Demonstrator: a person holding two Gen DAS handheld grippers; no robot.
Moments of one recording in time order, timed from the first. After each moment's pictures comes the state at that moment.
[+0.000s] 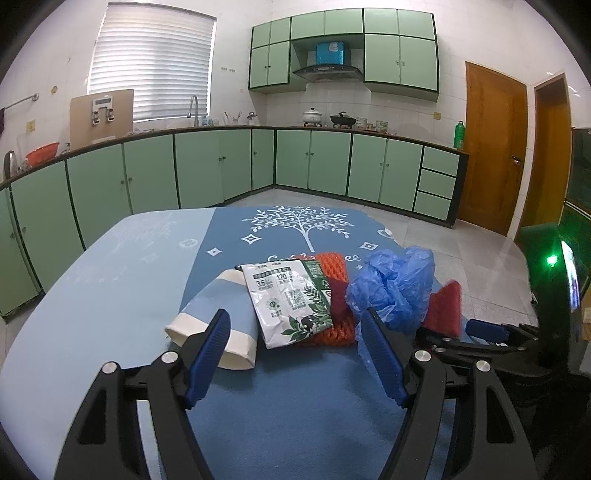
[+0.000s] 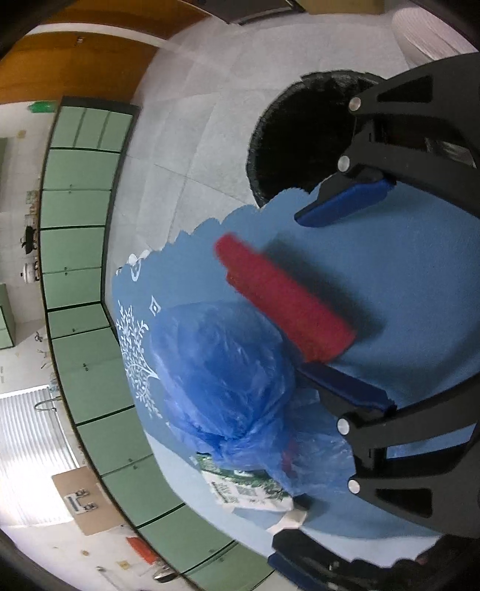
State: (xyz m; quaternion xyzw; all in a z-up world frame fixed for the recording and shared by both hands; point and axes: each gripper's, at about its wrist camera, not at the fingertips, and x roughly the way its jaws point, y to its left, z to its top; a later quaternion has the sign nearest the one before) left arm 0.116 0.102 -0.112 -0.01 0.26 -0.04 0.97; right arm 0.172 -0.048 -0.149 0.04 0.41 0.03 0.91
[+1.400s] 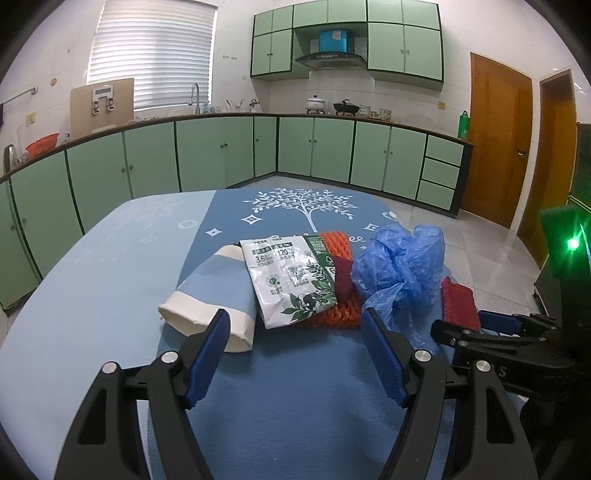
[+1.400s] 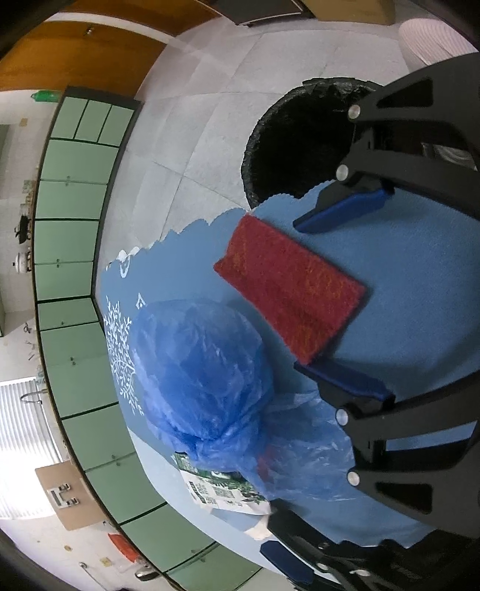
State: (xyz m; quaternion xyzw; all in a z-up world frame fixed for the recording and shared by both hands) left arm 0.120 0.097 -0.127 -0.01 0.28 -0.03 0.96; right arm 0.174 -0.059 -0.149 0.04 0.43 0.04 0.90
